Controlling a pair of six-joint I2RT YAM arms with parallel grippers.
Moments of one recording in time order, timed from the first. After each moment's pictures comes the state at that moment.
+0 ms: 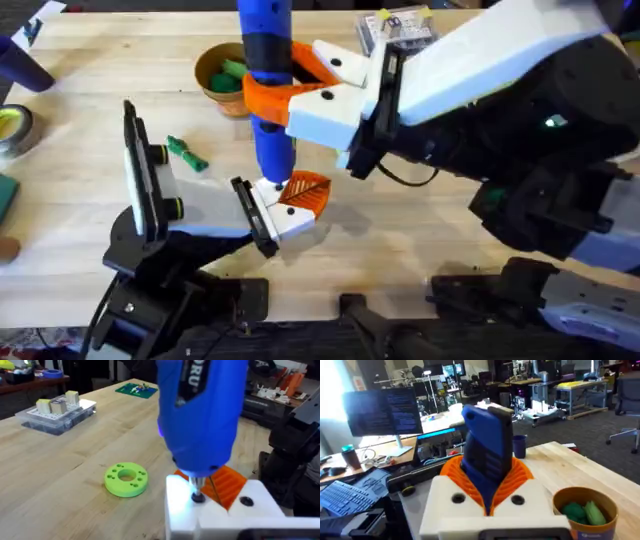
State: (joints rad) left arm -0.36 0.01 0.01 -0.06 0.76 -0.09; right arm 0.86 1.09 0.63 0.68 -0.39 0.23
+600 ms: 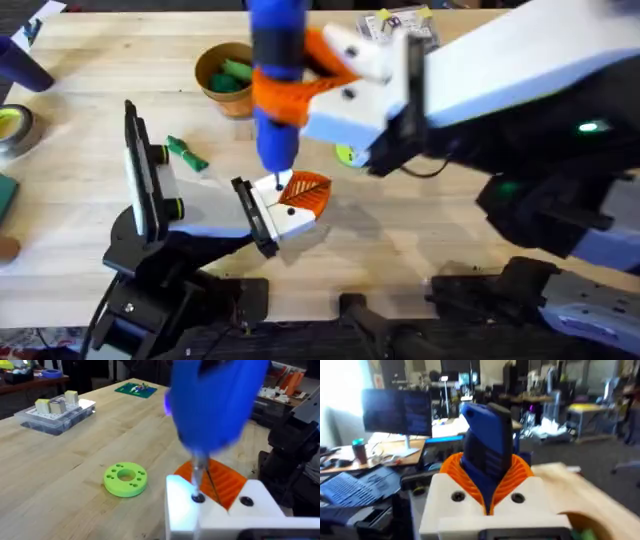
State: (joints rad) left arm -0.36 0.01 0.01 -0.06 0.76 -0.09; right arm 0.81 1.08 0.60 0.83 -0.51 0.20
